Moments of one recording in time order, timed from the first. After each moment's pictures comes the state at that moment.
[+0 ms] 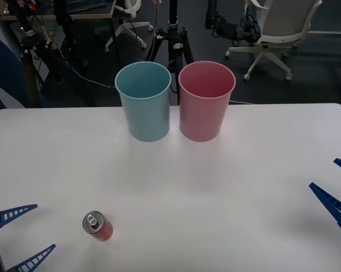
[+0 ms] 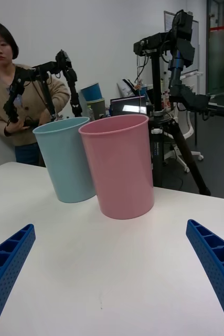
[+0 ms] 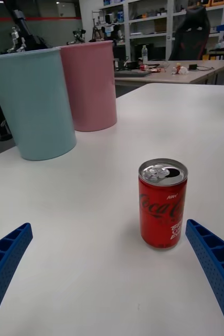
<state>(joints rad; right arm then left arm) 0.35 -0.40 -0.52 -1.66 0.96 -1.22 0.00 0.30 0.70 0.13 -1.16 -0.71 -1.37 -0.73</state>
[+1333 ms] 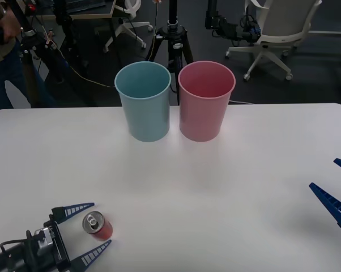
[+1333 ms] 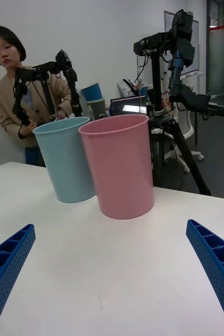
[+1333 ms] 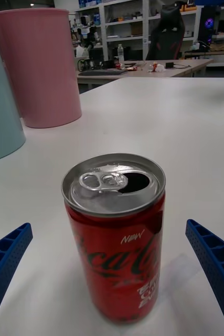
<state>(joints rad) 0.35 -0.40 -0.52 -1.66 0.96 -1.22 0.00 0.13 0.53 -0.08 -1.07 -0.81 -1.24 -0.82</state>
